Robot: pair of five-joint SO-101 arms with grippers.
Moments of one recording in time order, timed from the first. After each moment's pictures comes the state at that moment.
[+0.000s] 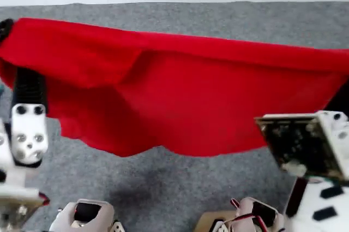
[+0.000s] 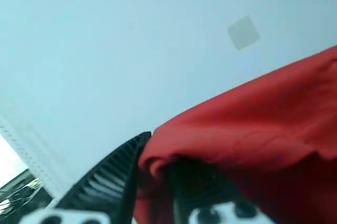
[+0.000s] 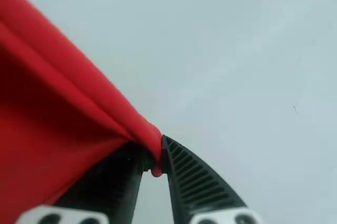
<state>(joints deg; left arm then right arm) 1.5 -32.9 -54.4 92.1 -27.6 22.2 -48.2 -31.1 80.0 49.9</state>
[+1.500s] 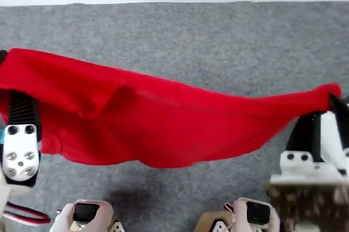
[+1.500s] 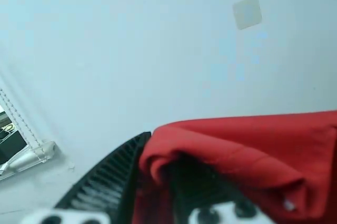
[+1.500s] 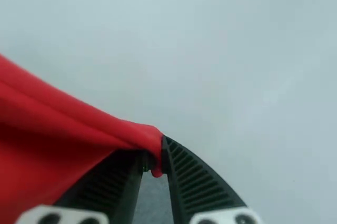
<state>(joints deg) -1.0 -37.1 -51.2 99.4 -16.7 9.1 -53.6 -32.7 96.2 35.6</state>
